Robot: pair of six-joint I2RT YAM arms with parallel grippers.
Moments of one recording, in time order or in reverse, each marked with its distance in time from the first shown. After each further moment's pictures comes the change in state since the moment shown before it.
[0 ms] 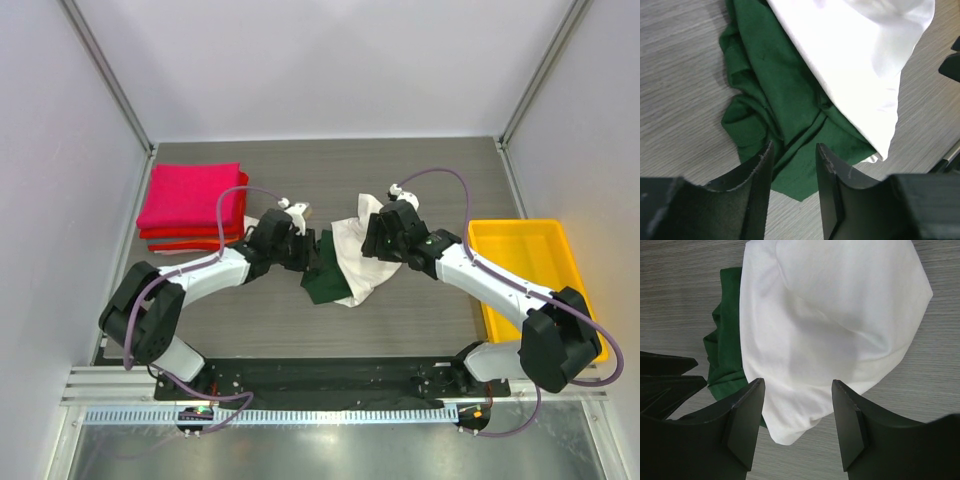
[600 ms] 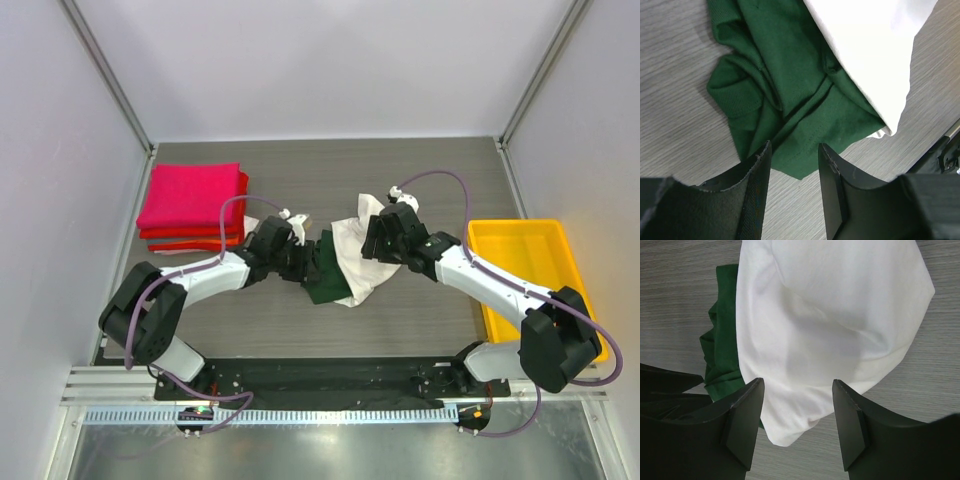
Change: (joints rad) left arm -0.005 -0.002 -0.042 -0.052 0.066 -0.014; right arm 0.000 0.000 -0.023 0.026 -0.002 0.001
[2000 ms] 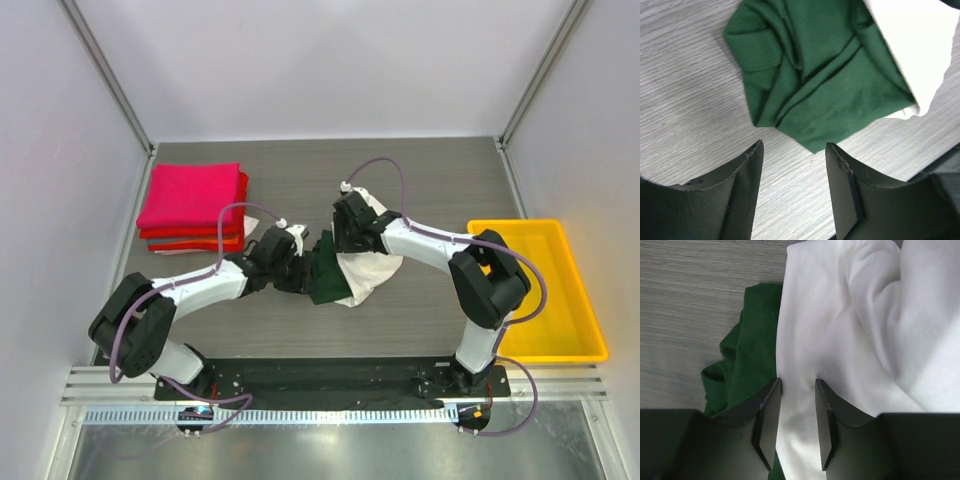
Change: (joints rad) left arm -0.063 -0.081 -0.043 -0.116 -0.132 -0.029; right arm 0.090 0.441 0.289 0.034 -0.005 -0.082
